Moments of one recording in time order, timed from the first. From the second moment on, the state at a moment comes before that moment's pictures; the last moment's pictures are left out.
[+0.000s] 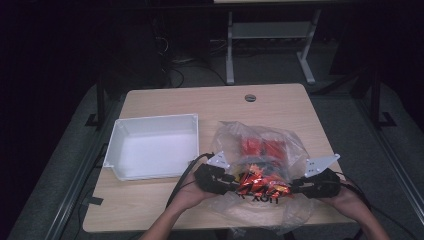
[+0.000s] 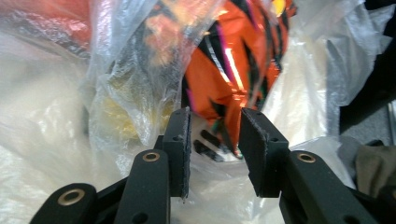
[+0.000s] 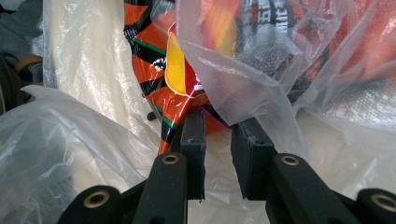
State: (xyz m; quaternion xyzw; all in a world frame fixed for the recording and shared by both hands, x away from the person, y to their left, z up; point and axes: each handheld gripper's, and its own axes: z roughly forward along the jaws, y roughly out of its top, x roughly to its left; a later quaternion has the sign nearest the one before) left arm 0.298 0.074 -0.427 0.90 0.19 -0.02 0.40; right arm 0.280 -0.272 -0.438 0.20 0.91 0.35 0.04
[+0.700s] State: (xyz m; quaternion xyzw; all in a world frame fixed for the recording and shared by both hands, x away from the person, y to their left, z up) left arm 0.291 0.065 -0.438 0.92 0.17 -0.02 0.36; right arm 0.289 -0.272 -0.425 0.21 0.90 0.36 0.08
